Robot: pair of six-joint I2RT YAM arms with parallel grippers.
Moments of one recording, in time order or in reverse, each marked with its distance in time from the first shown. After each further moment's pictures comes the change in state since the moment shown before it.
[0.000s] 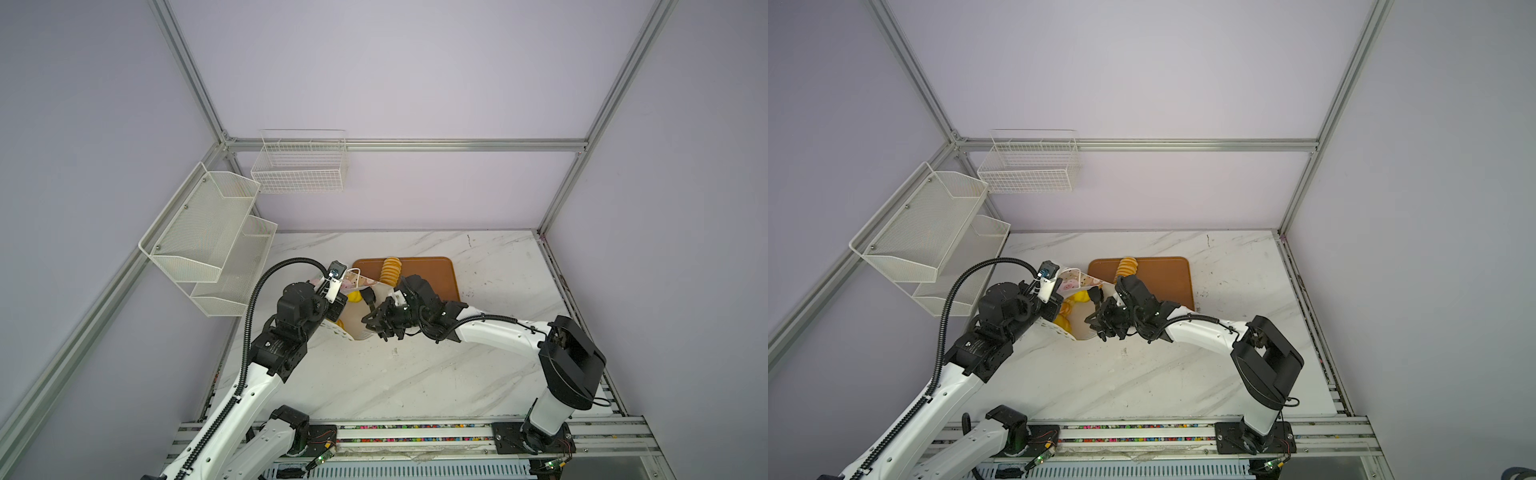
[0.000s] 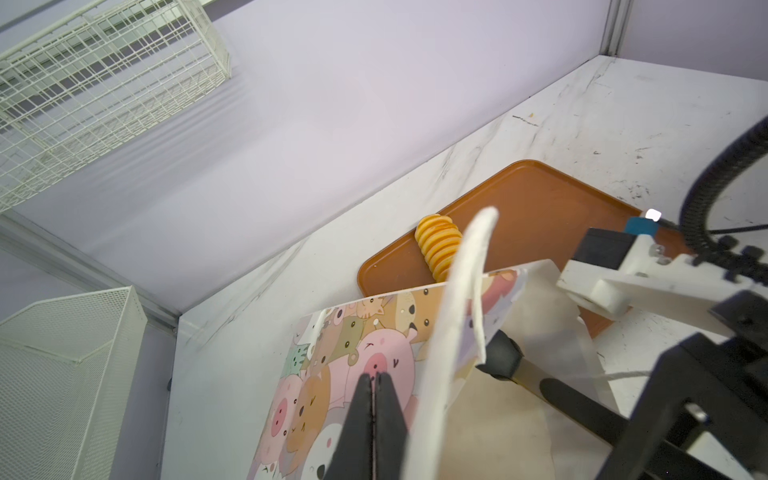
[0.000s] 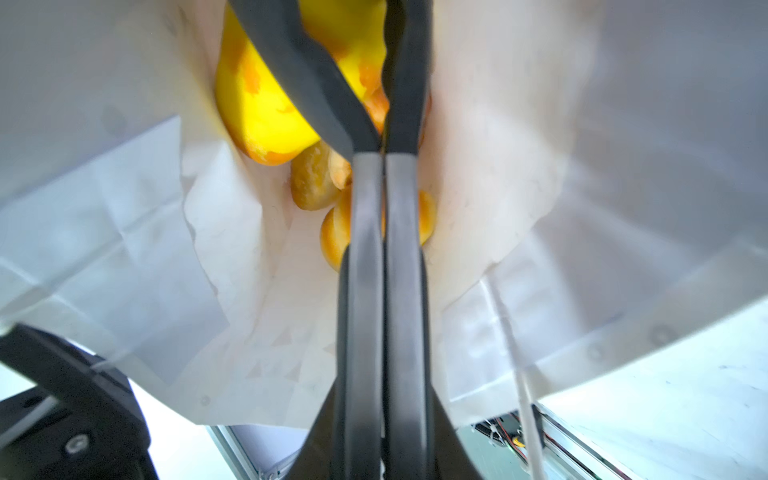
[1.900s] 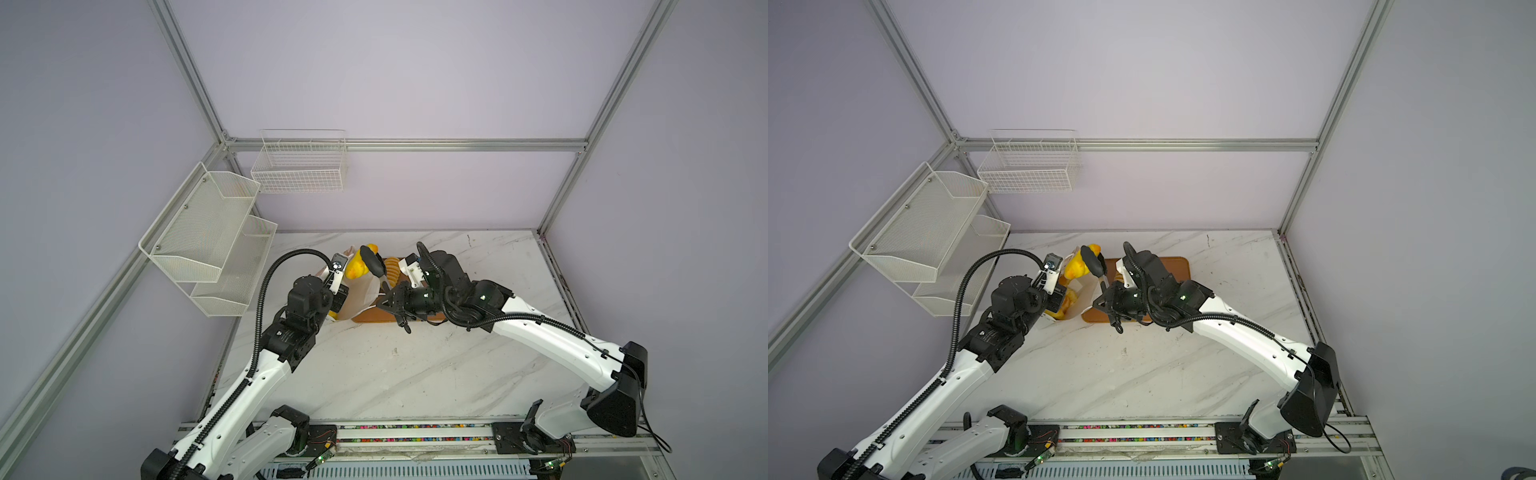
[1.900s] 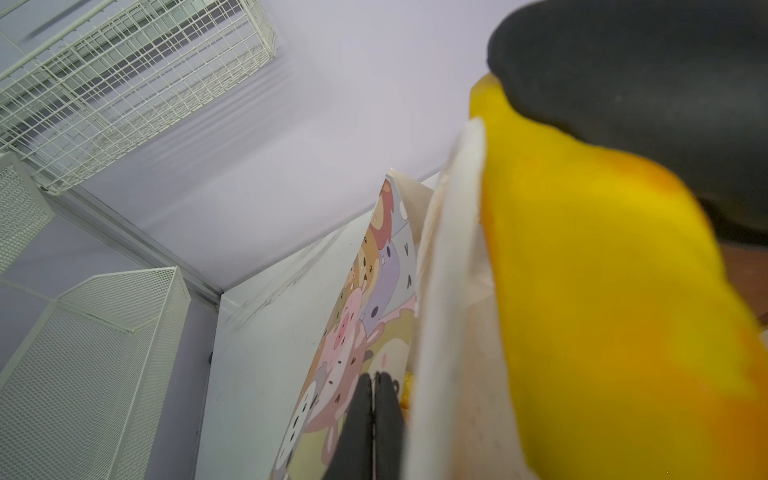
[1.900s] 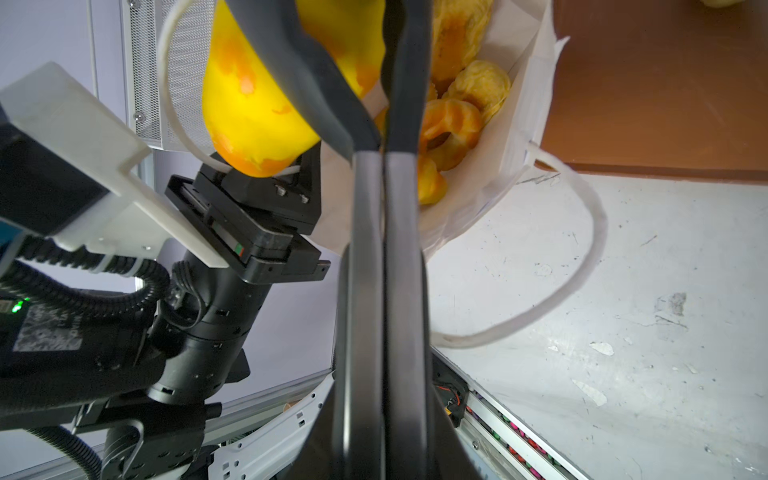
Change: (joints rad) left arm -0.023 0.087 0.007 0.080 -0.148 0.001; right arm 0.005 -0.224 0.266 -0.483 0.117 -0.438
